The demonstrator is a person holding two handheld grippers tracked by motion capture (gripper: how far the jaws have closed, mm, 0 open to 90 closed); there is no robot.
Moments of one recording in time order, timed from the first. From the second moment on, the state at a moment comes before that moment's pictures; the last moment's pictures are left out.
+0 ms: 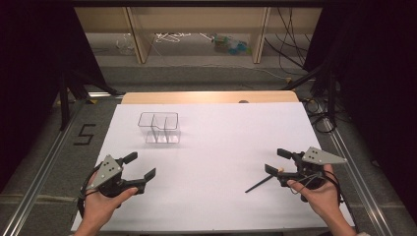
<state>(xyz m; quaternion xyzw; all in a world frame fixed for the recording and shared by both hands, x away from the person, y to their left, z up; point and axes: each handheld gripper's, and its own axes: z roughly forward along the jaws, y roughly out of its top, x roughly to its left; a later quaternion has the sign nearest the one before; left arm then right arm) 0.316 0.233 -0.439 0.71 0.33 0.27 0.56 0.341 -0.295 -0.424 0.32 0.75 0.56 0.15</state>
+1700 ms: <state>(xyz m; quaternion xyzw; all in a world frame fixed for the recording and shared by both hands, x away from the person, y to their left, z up) 0.318 0.228 -0.442 0.72 0.31 0.25 0.56 0.401 -0.270 -0.419 0.19 0.94 0.28 0.04</state>
